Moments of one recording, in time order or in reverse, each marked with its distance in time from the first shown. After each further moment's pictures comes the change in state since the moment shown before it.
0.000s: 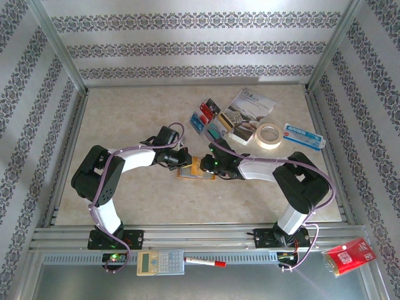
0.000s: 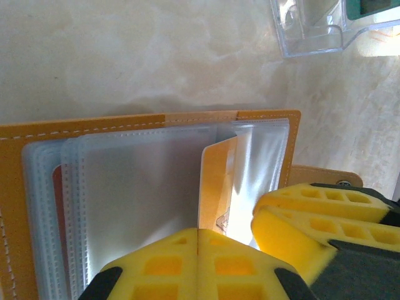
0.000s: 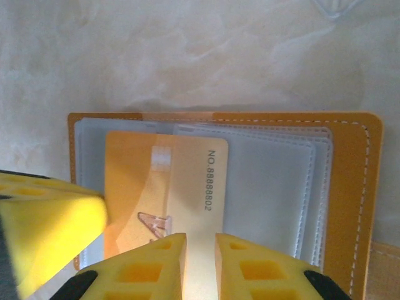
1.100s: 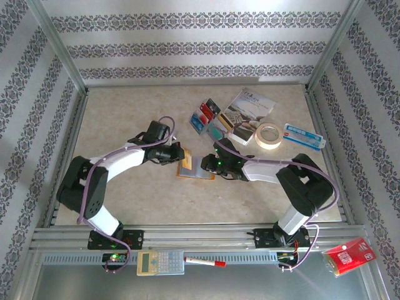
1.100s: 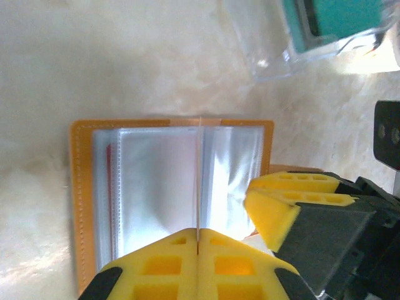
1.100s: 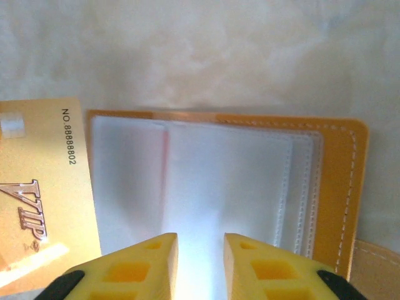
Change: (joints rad) left arm 0.057 -0.186 0.000 -0.140 -0.055 0.090; right arm -0.034 -0.072 -0.066 0.082 -0.049 0.001
